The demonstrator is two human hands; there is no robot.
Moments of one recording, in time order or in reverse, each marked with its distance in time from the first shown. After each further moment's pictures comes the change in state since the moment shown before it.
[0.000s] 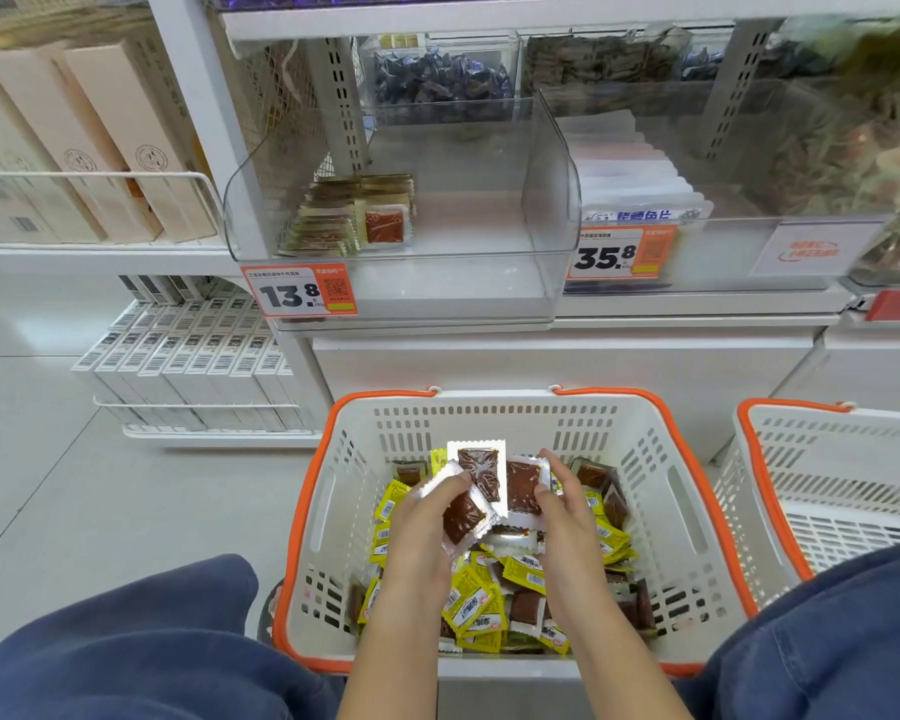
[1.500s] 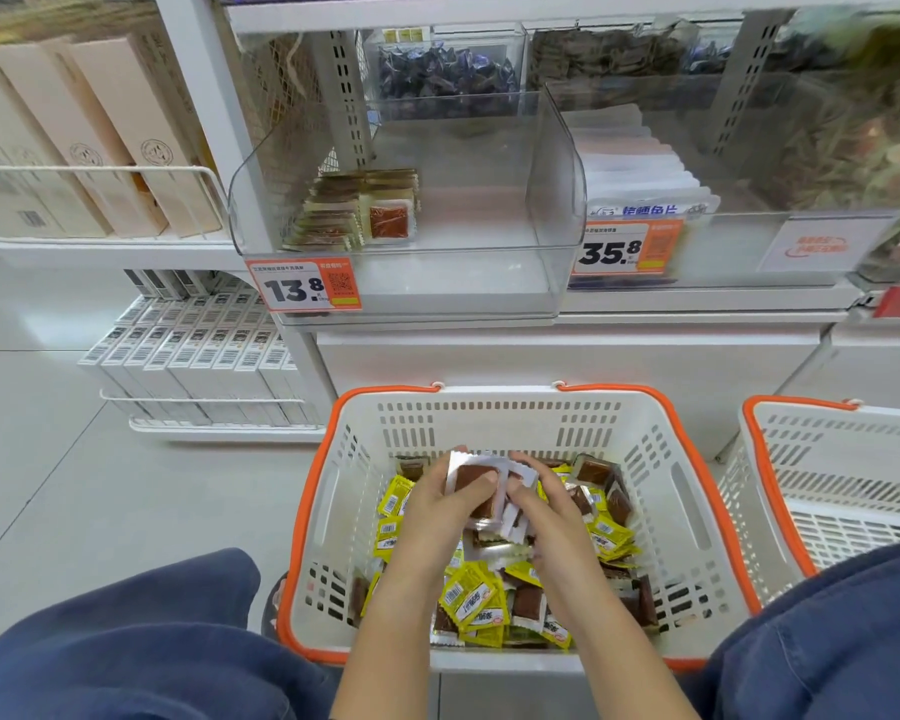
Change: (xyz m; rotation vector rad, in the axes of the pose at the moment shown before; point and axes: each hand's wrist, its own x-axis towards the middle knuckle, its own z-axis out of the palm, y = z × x) left_hand -0.004 0.004 -0.001 0.326 -0.204 0.205; right_hand -0.005 -0.003 0.002 -0.049 -0.180 0.062
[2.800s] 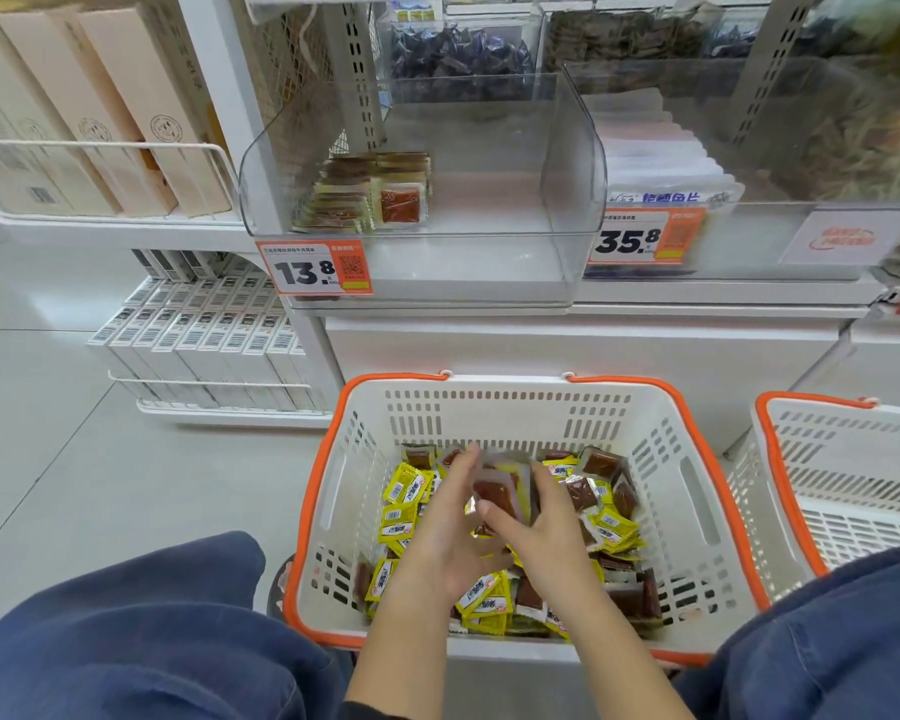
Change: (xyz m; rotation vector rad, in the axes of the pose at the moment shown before) left_hand 0.003 -0.013 0.001 -0.369 -0.108 -0.396; right_hand -0.004 0.010 0.004 -0.359 -0.036 -0.181
